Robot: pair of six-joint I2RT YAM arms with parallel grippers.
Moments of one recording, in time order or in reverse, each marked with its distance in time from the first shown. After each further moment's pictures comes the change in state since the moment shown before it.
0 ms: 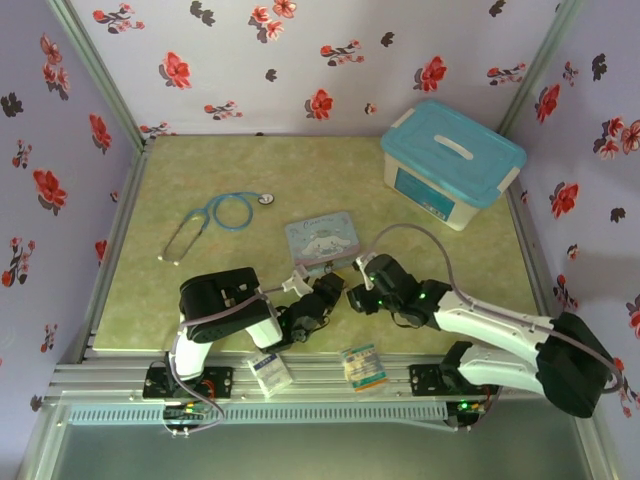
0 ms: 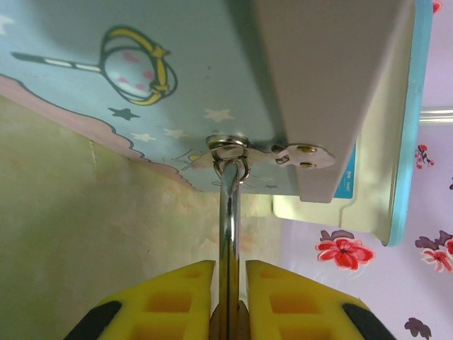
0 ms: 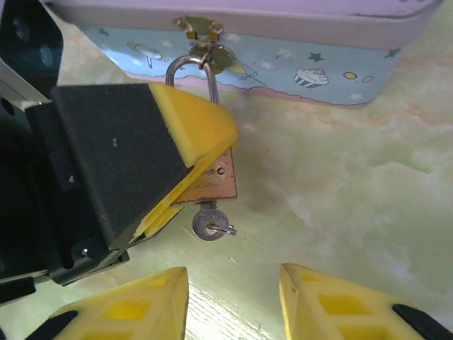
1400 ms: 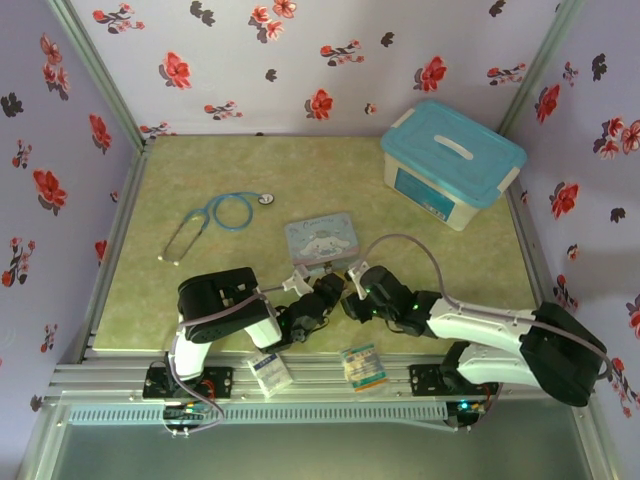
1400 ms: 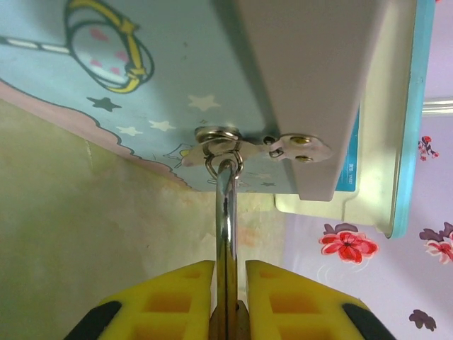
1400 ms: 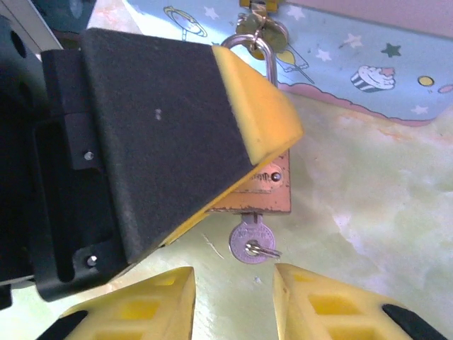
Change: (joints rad) left arm 0.002 -0.013 -0.004 -0.009 0.018 0.021; right arm 0.049 0.059 -0.106 0.247 -0.001 -0.056
